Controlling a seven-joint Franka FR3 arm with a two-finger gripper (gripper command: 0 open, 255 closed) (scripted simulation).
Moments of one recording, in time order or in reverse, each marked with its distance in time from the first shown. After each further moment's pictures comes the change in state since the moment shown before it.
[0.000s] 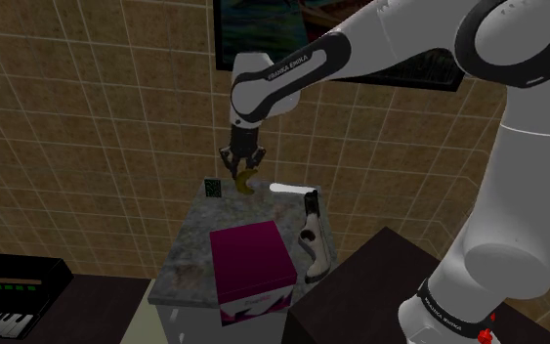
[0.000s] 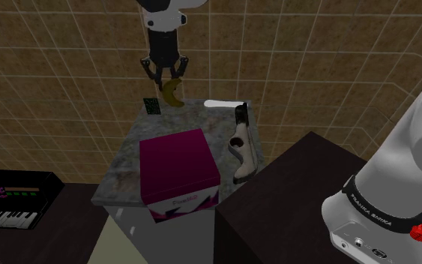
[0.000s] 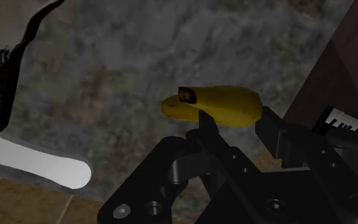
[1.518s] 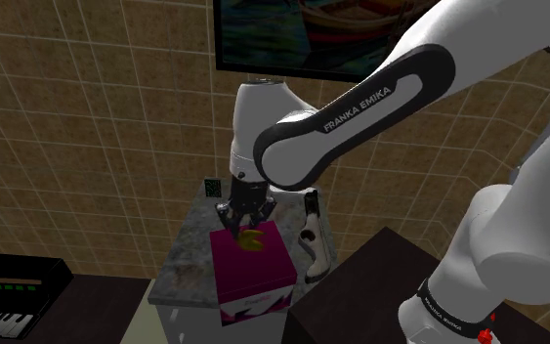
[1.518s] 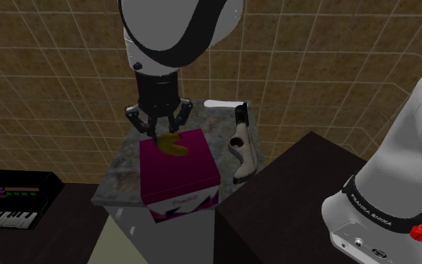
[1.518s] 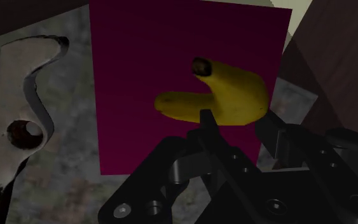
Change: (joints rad) arm 0.171 -0.332 0.176 -0.464 0.100 0.177 0.270
